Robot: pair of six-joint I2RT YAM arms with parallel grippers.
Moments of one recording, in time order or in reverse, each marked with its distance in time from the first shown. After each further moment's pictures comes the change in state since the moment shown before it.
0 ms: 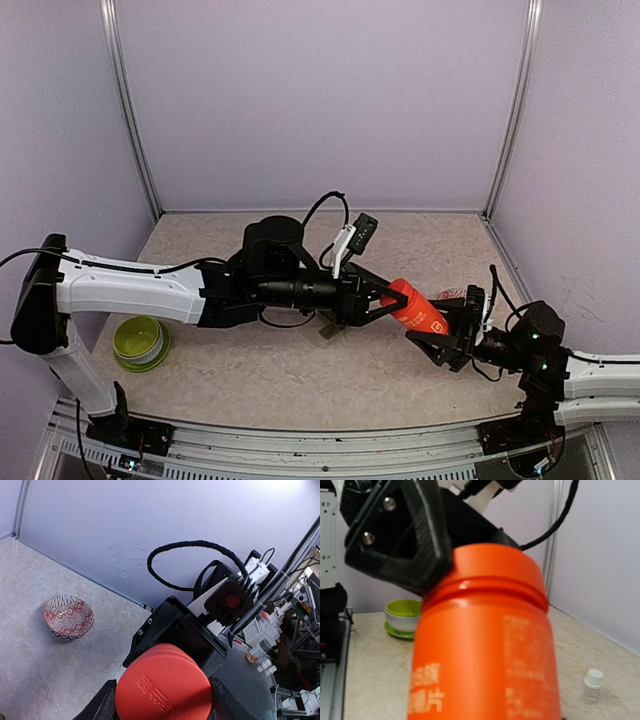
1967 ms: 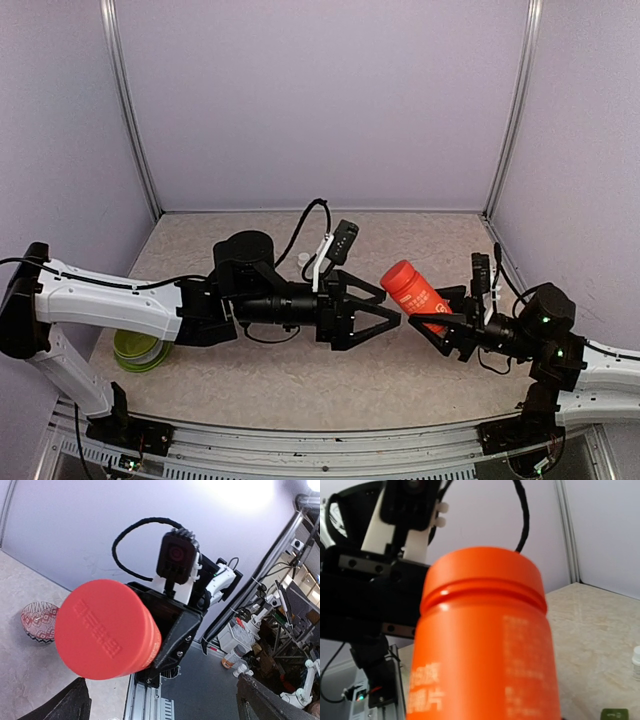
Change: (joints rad) left arm -0.043 -0.119 -0.155 0.168 0.024 -0.060; right arm 0.031 -0.084 0.159 -0.256 0.034 0.312
